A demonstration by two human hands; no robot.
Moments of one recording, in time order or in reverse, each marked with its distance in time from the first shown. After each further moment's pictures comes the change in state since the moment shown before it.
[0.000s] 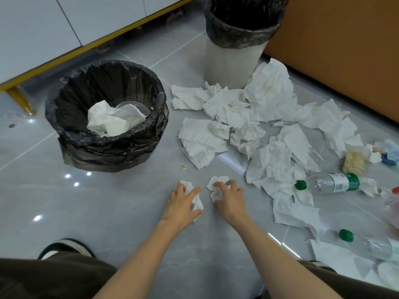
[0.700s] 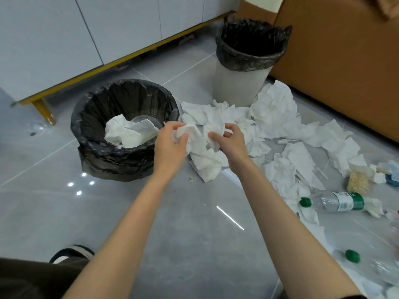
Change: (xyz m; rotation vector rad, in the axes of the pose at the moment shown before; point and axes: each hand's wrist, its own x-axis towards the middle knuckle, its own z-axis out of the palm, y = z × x) left_hand 0.019 0.028 -0.175 -0.744 0.729 0.095; right_hand 0.044 -0.119 -0.155 1.202 0.162 -0.037
